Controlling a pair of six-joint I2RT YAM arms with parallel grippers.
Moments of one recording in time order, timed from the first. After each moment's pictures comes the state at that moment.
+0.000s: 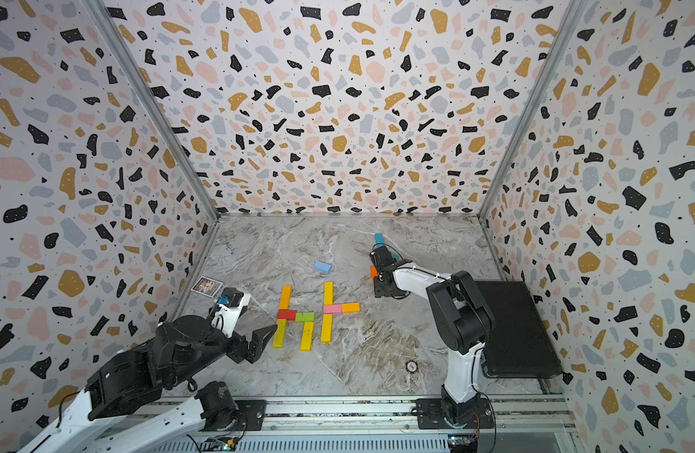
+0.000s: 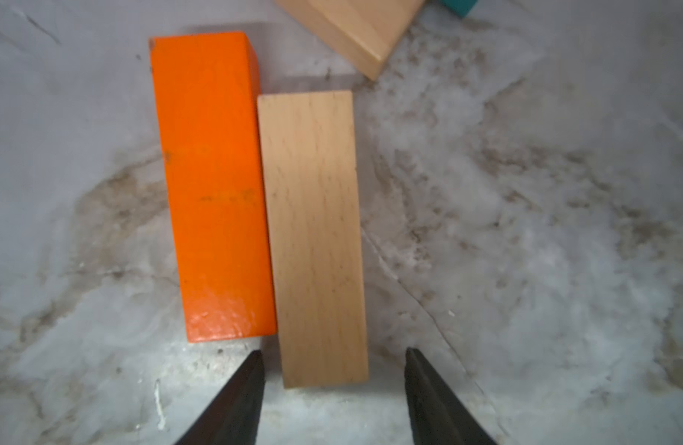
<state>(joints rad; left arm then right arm) -0.93 0.51 0.91 -0.95 -0.27 -0.24 0.50 1.89 1.19 -0.51 0.17 0.38</state>
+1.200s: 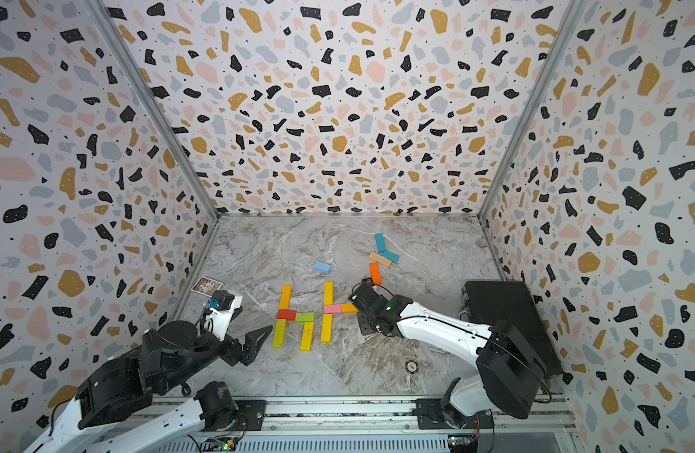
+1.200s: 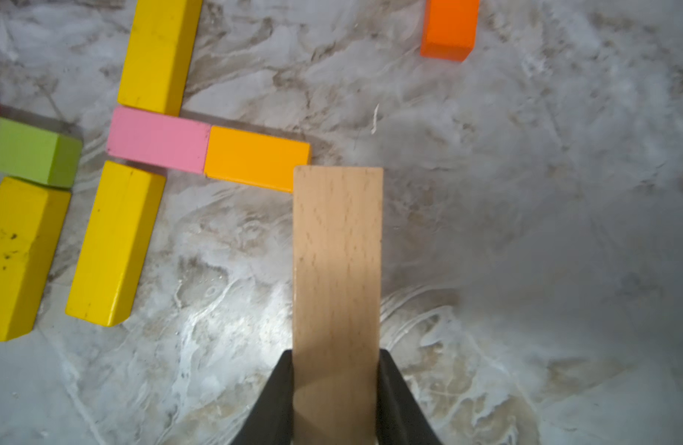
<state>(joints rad) -0.93 0.45 0.91 -0.95 -0.27 -0.24 0.94 1.43 0.91 -0.63 0.23 0.59</state>
